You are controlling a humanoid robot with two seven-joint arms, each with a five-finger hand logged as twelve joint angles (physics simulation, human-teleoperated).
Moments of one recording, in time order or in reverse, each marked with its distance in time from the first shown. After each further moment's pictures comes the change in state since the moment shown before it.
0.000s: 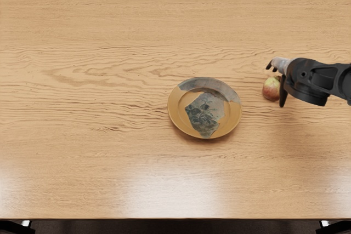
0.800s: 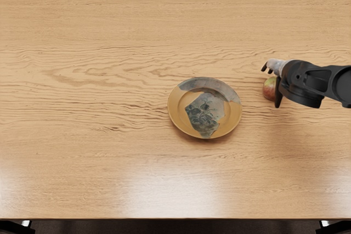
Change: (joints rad) left arm 0.000 0.000 0.000 0.000 0.000 0.000 0.000; right arm -0.007 0.019 -0.003 -0.001 0.000 -0.014 0.000
